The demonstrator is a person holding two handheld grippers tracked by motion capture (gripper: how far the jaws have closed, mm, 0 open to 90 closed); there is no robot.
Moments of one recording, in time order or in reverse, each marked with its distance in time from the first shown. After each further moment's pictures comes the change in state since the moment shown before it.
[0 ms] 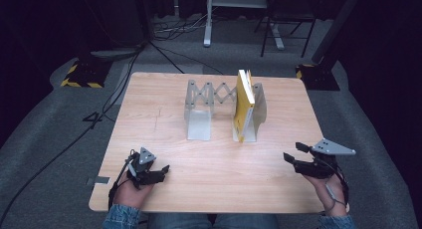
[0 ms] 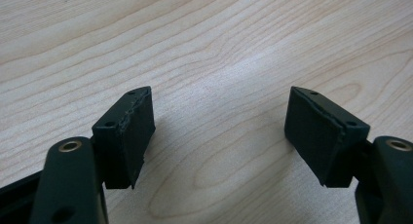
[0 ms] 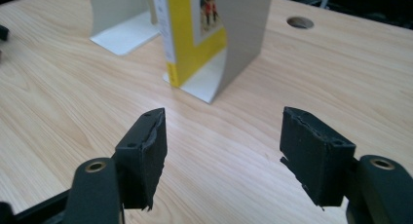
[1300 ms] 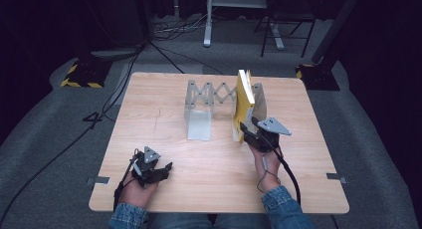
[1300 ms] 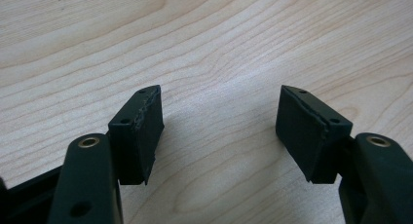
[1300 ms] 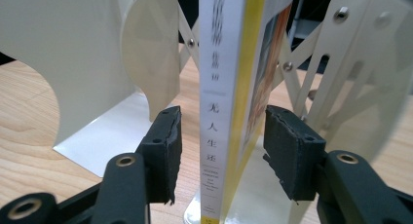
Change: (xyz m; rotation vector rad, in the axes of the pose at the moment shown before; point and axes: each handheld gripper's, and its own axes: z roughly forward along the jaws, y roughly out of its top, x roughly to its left) left arm -0.011 0.007 0.007 -0.016 0.034 -0.047; right arm 0.071 0.062 0.129 -0.208 -0.162 0.037
